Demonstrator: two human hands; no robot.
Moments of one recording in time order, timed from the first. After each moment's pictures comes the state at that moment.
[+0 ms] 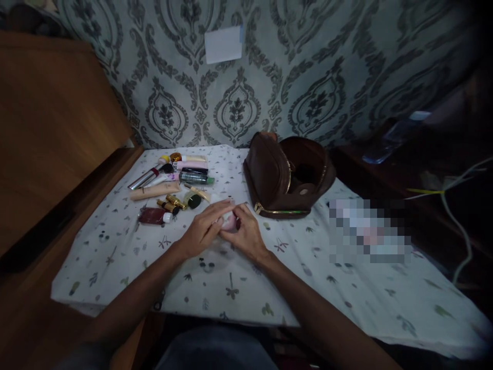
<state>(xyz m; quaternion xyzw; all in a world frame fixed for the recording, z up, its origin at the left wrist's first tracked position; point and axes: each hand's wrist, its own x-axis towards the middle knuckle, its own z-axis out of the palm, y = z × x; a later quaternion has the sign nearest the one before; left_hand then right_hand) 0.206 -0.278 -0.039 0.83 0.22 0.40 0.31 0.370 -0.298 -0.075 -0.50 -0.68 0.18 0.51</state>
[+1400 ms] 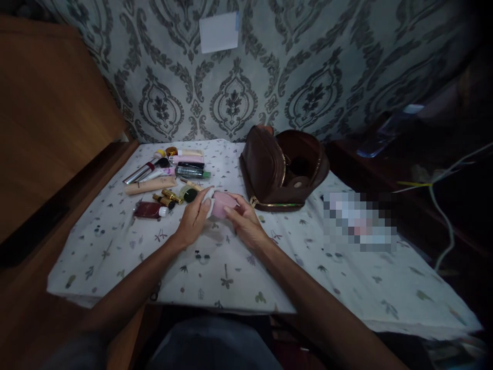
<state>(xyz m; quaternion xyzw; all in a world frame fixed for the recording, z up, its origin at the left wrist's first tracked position) 0.211 -0.273 -0.052 0.75 0.39 0.44 0.31 0.370 -0.299 -0.068 -0.35 -0.38 0.60 0.60</state>
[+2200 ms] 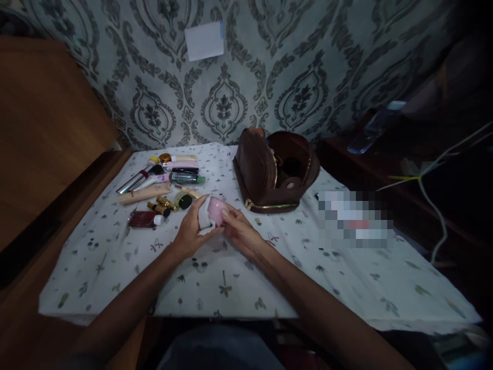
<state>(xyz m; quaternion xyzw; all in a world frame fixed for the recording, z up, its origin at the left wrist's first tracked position) 0.208 -0.274 -0.068 0.82 0.33 0.42 0.19 0.369 -0.305 -0.059 -0.26 -0.31 0.71 0.58</state>
